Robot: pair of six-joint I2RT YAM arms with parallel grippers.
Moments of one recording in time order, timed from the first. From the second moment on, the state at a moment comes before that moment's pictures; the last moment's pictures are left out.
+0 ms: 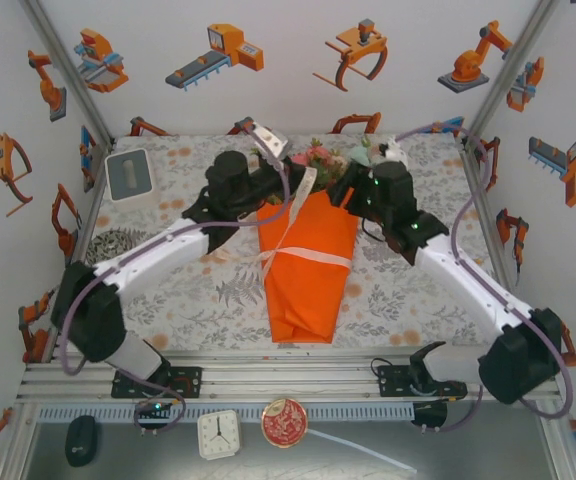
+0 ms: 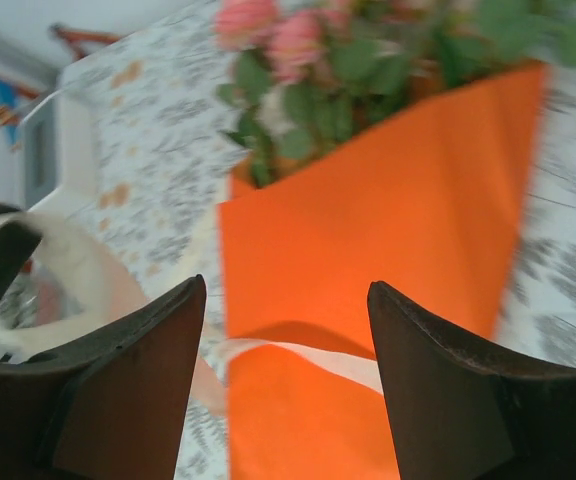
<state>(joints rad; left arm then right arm) -0.76 1.60 1.22 0.36 0.21 -0.02 0.48 1.23 1.01 -0.21 0.12 0.66</state>
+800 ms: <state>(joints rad) -0.61 1.48 1.12 -0.17 0.09 0.13 0.36 1.73 1.39 -0.47 -0.13 0.12</state>
